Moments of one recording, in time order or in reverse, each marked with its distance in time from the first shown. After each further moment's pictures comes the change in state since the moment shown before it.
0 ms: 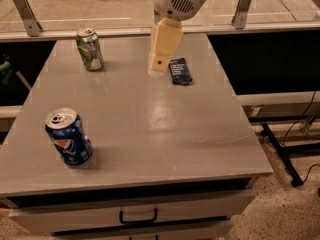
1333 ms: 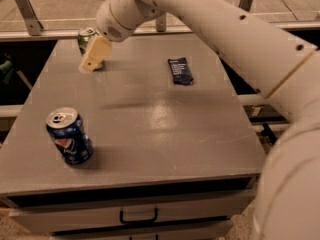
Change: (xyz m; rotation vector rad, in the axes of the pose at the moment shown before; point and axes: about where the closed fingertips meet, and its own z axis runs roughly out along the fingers) arm -0.109 -0.066 0.165 0.005 -0.404 0.146
